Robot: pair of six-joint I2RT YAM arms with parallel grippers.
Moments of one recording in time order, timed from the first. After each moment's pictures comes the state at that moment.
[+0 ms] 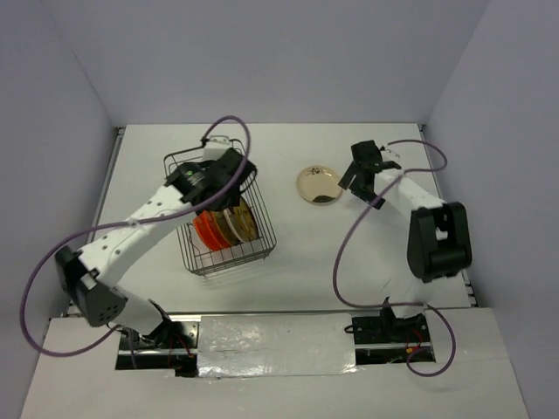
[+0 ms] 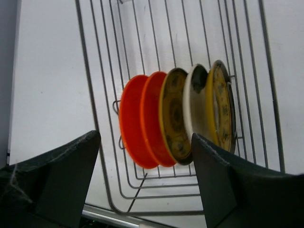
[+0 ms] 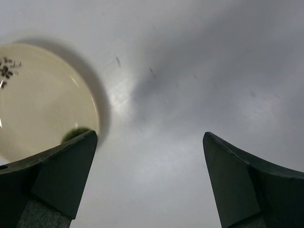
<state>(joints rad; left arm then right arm) -0.69 1.41 1.50 -1.13 -0.70 -0.64 0.18 1.76 1.23 -0.54 0.33 0.77</state>
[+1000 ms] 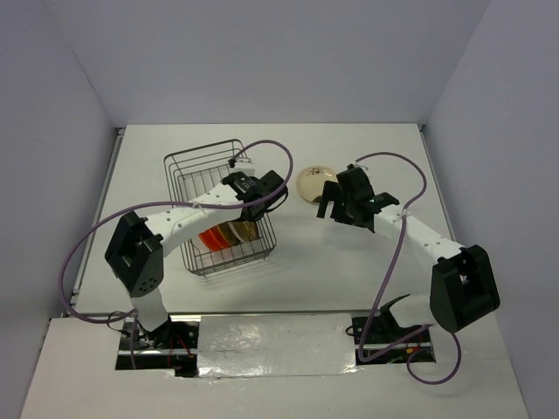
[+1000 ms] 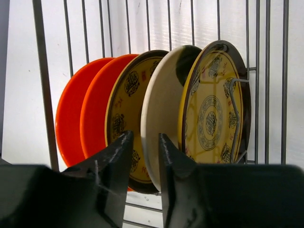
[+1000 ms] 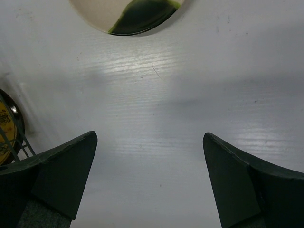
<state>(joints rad) -0.80 1.75 1.49 -1.15 -0.83 -0.87 0.41 1.35 0.89 -0.44 0.14 0.58</state>
